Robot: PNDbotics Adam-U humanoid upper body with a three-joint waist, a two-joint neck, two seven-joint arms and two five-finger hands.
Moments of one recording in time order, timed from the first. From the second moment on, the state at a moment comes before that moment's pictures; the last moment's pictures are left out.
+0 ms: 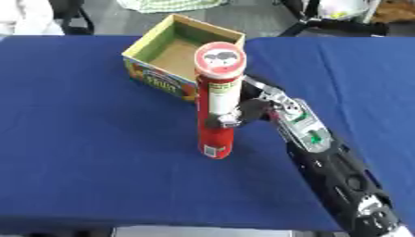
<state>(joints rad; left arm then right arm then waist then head) -0.03 0.36 0.15 -1.74 0.33 -0.03 0.22 -0.46 -0.39 0.19 -1.43 -0.32 -0.01 0.49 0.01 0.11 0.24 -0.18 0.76</state>
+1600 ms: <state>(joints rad) -0.03 0.36 0.15 -1.74 0.33 -0.03 0.22 -0.63 -0.38 0.17 -1.52 -0.32 0.05 0.34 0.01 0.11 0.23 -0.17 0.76</state>
